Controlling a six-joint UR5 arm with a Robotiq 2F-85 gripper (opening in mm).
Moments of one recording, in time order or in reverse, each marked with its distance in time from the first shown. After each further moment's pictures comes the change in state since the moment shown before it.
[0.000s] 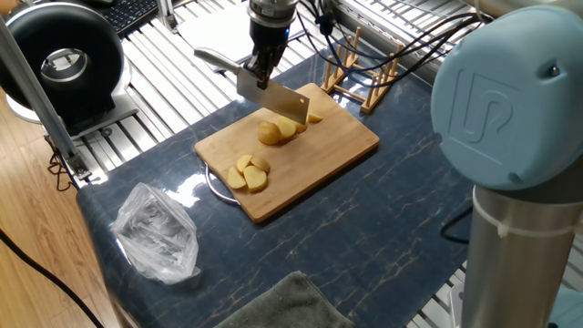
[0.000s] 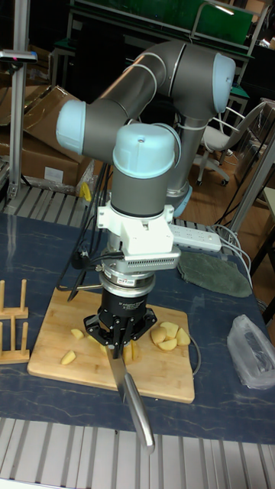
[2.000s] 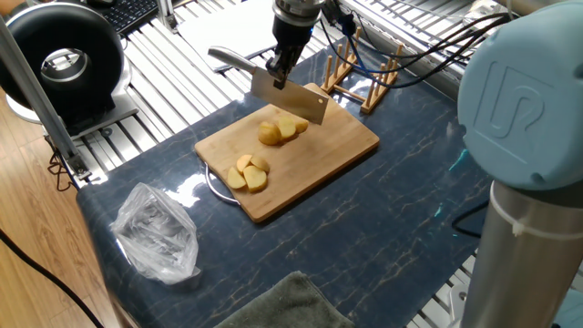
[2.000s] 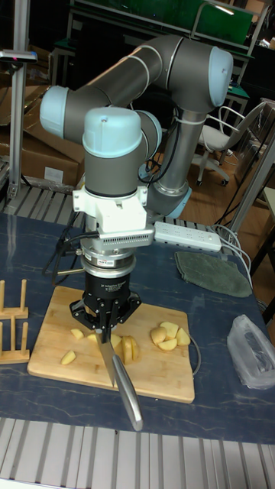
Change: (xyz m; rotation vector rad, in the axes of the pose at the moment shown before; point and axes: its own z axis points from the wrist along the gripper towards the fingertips) arm 0.032 -0.016 -0.008 -0.041 -0.033 -0.037
